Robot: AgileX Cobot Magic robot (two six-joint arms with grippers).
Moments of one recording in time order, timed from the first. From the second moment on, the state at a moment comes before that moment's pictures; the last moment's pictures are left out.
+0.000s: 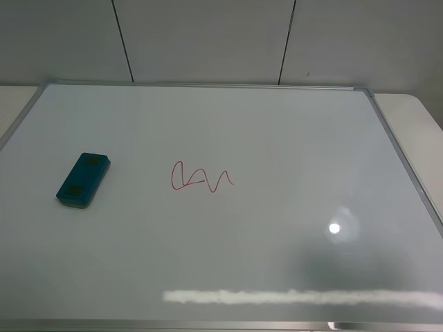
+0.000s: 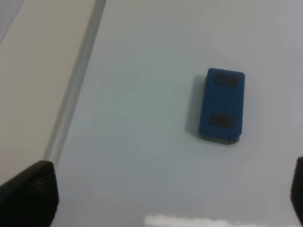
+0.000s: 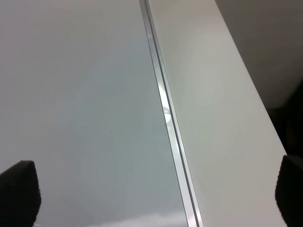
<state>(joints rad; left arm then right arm) 0.14 0.00 -0.51 -0.06 1.05 0.03 0.01 0.00 -0.49 -0.15 1.06 0.07</state>
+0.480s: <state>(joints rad) 0.14 0.00 -0.51 -0.07 1.05 0.01 0.01 0.00 -0.49 -0.15 1.06 0.07</state>
